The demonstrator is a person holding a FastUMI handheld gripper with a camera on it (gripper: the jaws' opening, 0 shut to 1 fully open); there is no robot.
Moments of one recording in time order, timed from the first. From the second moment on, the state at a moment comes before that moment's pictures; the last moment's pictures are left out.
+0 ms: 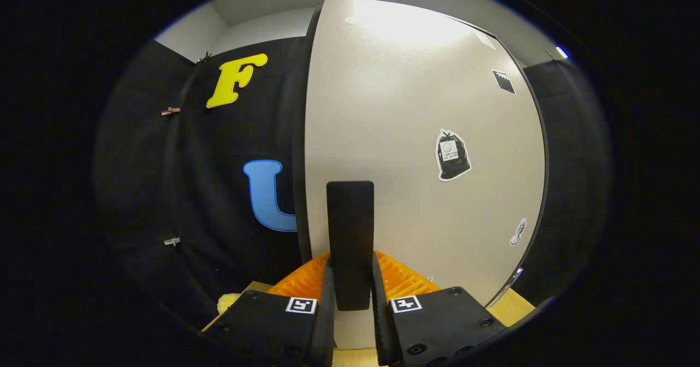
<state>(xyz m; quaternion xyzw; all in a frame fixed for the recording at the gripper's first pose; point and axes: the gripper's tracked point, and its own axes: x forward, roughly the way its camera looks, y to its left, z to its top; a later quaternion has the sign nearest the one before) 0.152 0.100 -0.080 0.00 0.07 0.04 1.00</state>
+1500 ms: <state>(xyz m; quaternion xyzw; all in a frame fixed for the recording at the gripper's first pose) 0.006 -0.002 -0.059 0.00 0.07 0.14 0.99</state>
